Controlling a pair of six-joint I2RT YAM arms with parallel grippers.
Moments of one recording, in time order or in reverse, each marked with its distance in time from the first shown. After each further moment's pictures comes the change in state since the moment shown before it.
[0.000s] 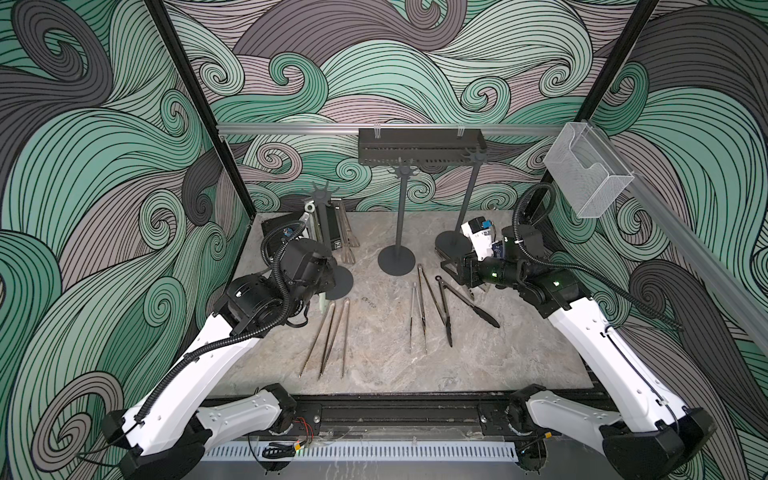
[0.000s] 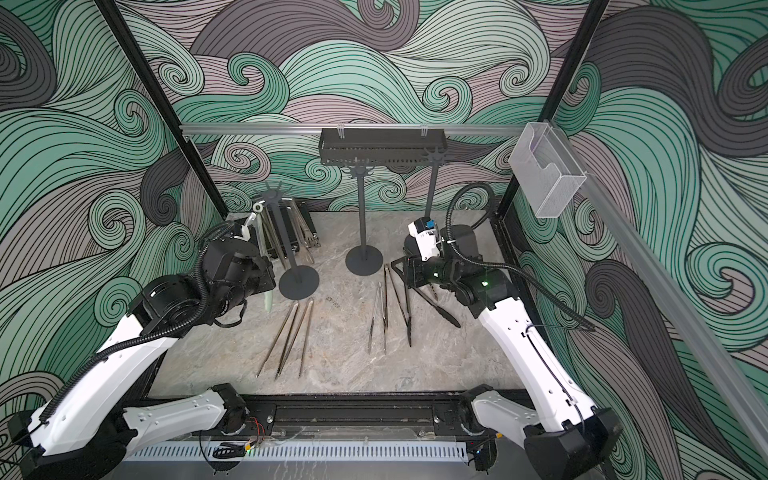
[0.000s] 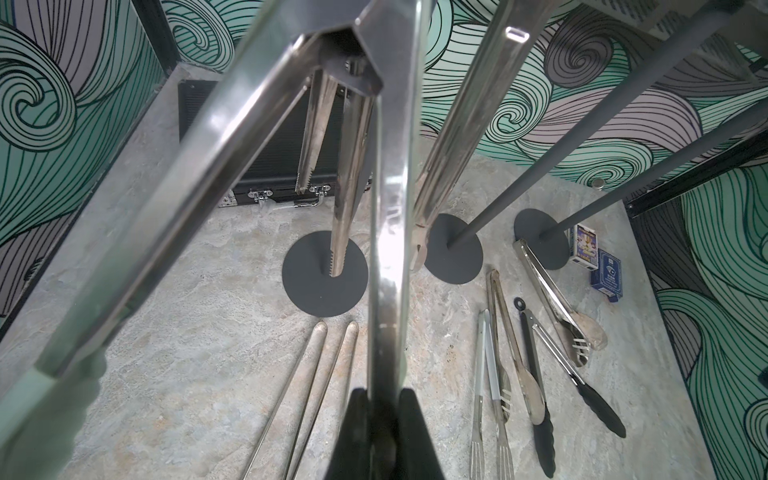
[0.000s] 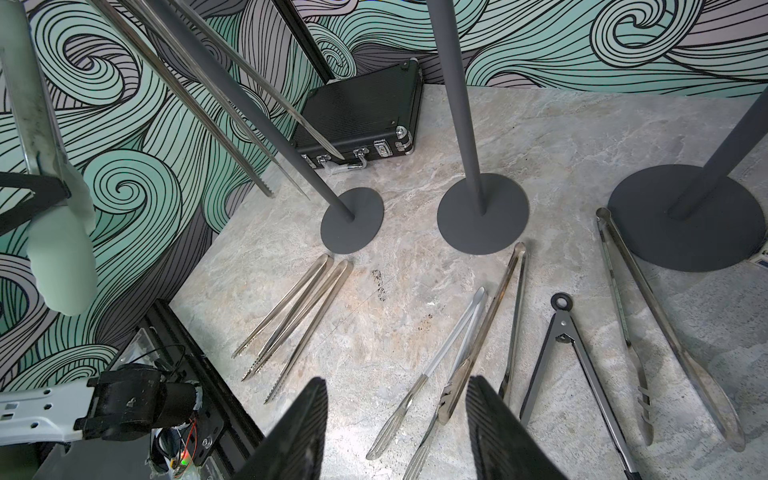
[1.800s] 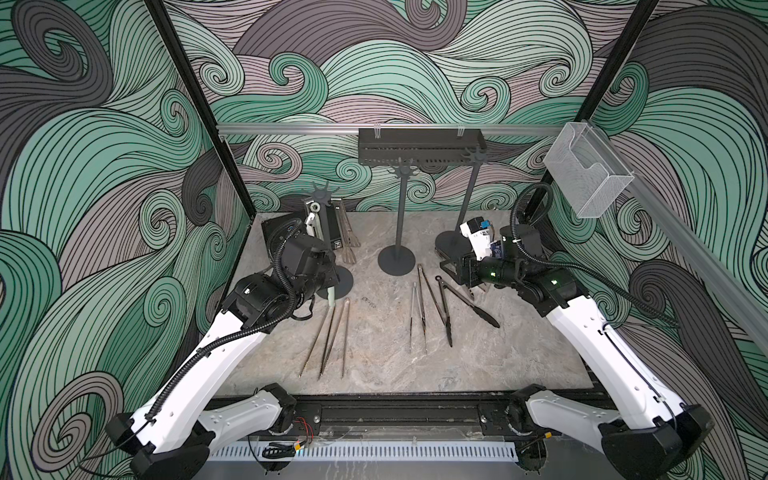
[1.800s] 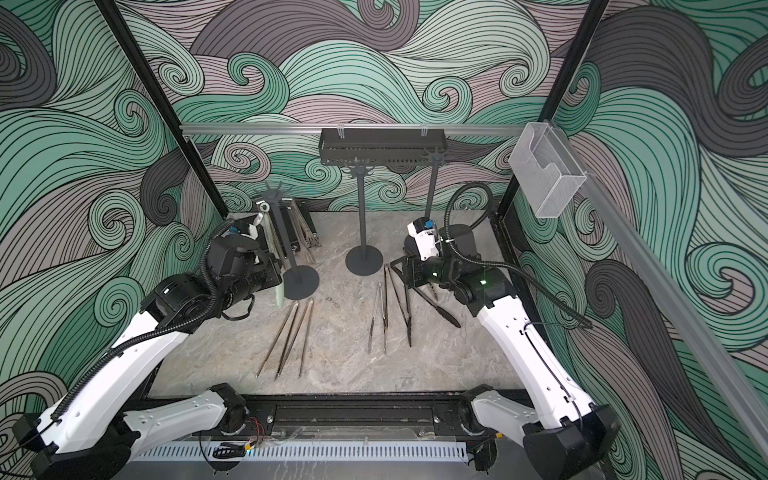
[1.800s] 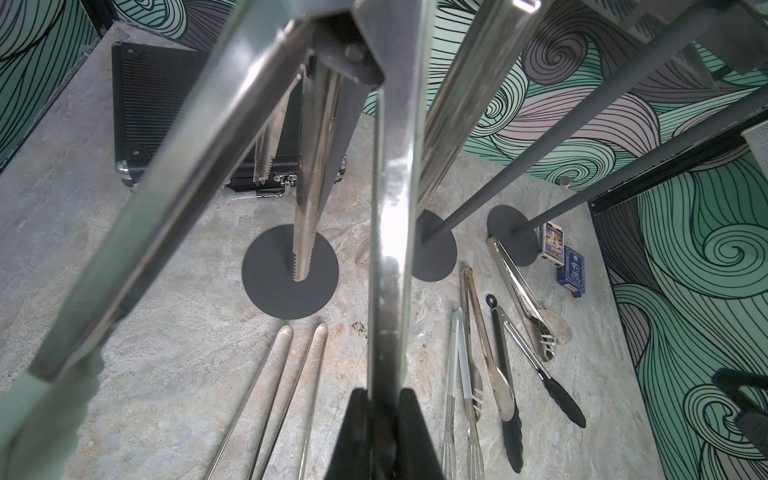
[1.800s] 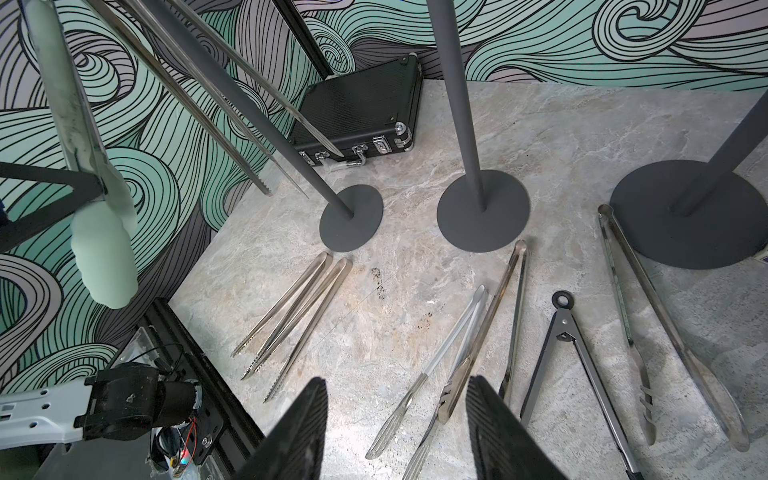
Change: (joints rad) left arm 0.080 0.000 -0.094 0.153 0.142 0.030; right arm 0.000 0.012 0.000 0.001 -0.003 0.000
